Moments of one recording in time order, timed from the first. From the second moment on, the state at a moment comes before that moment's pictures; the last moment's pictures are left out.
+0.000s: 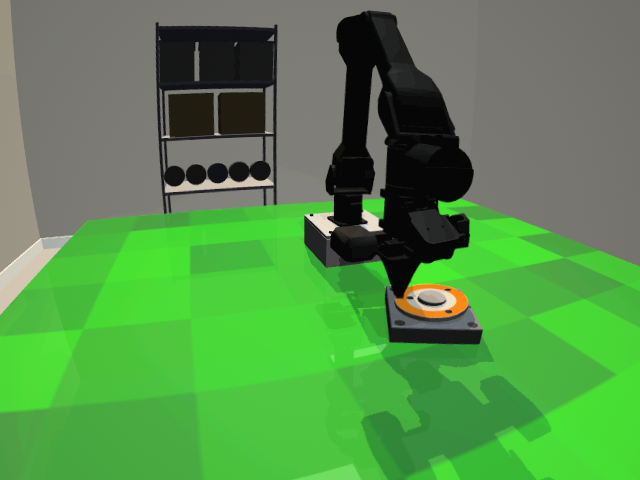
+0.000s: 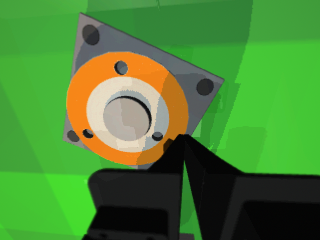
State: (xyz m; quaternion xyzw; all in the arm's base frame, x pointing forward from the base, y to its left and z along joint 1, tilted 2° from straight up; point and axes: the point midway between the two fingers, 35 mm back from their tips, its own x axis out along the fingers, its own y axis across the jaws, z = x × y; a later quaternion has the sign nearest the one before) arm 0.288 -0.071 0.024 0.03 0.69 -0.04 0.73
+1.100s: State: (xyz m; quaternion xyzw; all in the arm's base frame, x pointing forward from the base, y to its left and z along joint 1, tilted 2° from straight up) arm 0.270 -0.057 0.025 0.02 0.68 -0.04 0.73
